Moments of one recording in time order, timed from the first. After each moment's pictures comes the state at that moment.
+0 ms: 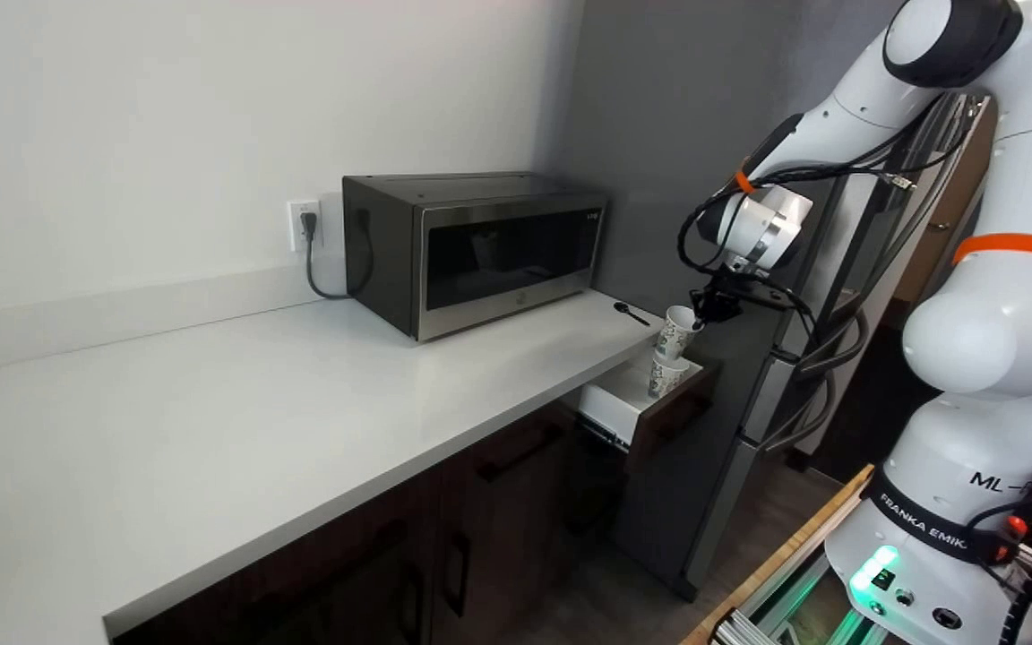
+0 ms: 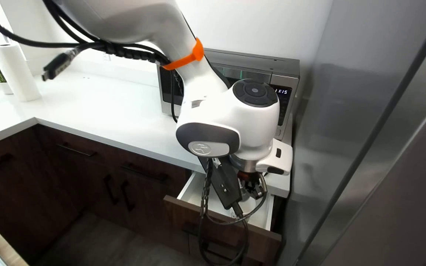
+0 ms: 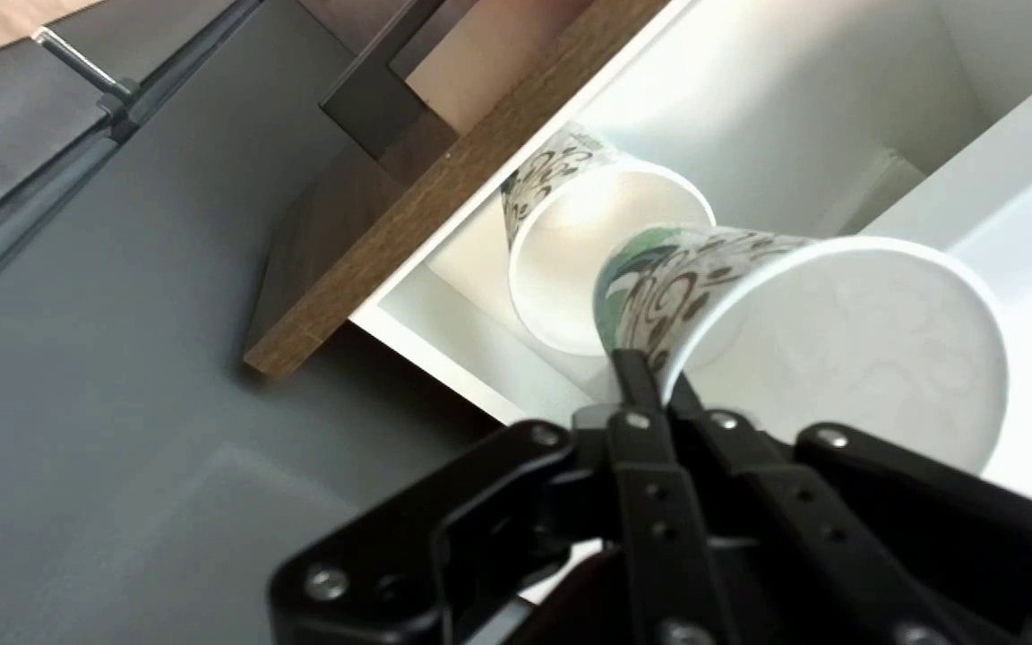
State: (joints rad) arm -0.43 0.30 -0.09 -2.32 0.63 2.82 -0.50
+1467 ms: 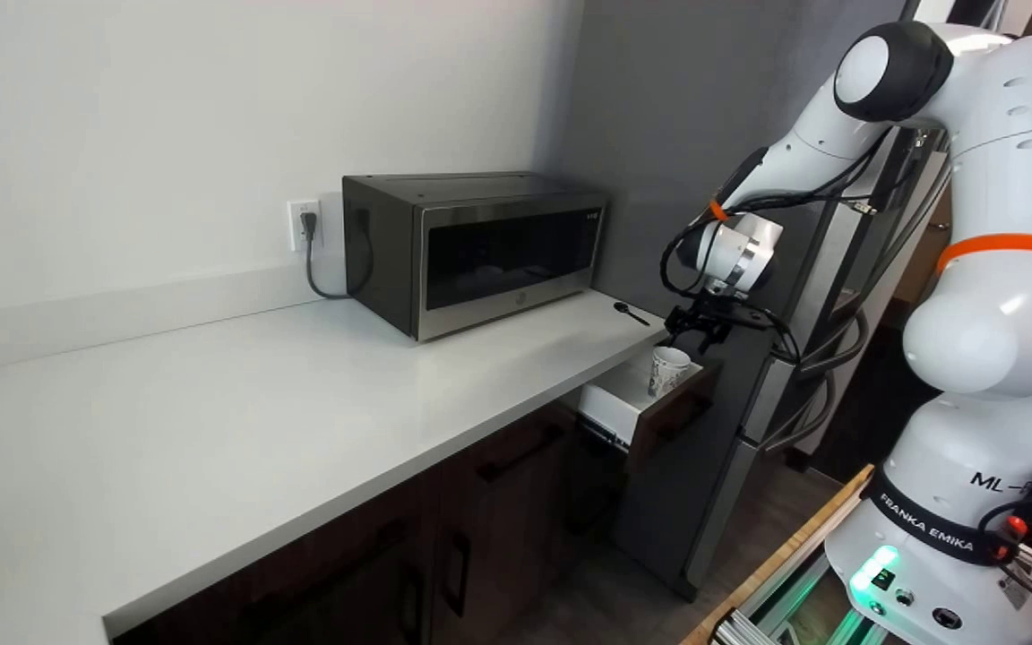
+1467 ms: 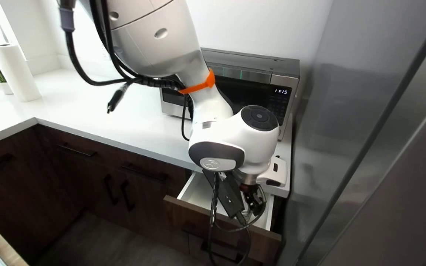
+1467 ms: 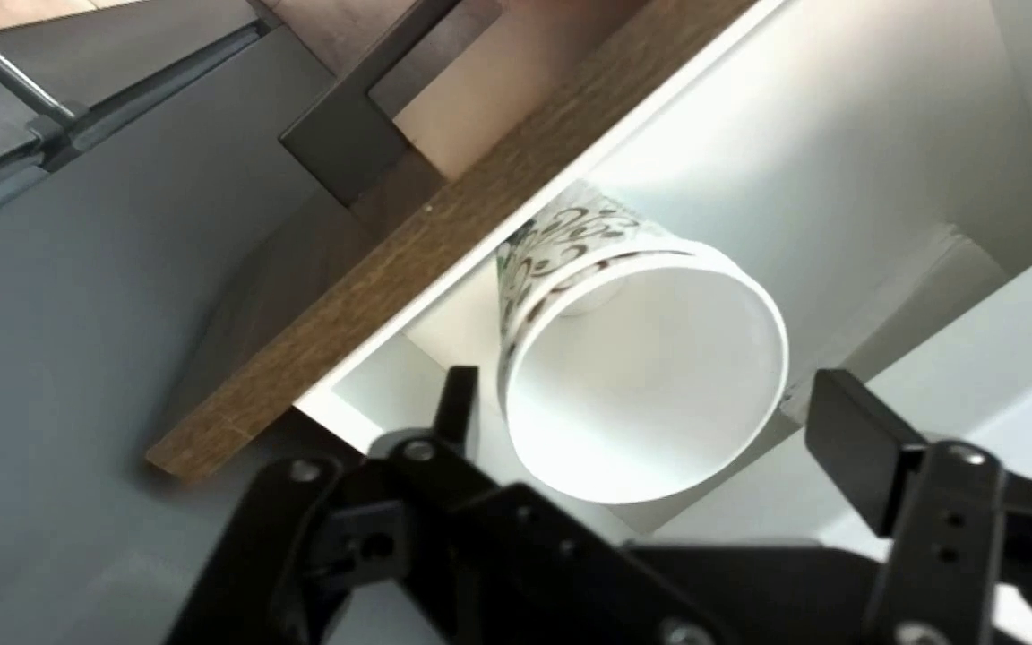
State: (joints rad) arm -0.42 0.49 -0.07 -2.20 0.62 2.82 -0.53
